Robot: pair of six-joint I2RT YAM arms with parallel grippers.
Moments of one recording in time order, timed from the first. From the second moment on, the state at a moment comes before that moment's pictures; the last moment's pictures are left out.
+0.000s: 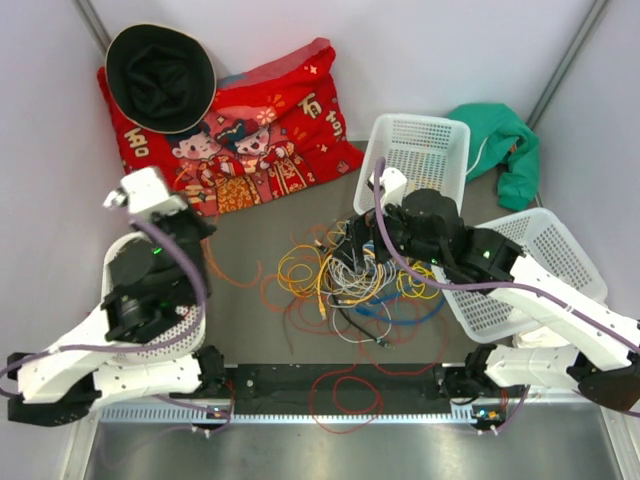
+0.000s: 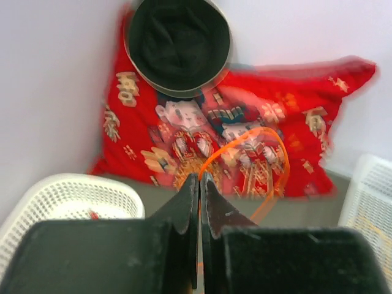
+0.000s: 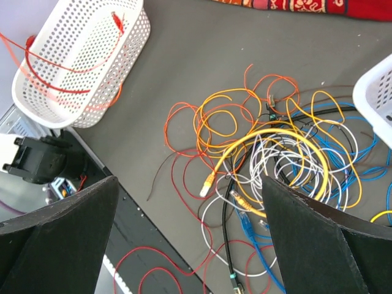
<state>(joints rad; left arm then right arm) -1.17 0.76 1.21 -0.05 -1.49 0.17 0.96 1.12 1.29 -0.59 0.04 0.34</state>
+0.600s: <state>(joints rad) -0.21 1.24 1.54 -0.75 -0.81 -0.45 0.96 1.04 1.24 -0.59 0.16 0.28</state>
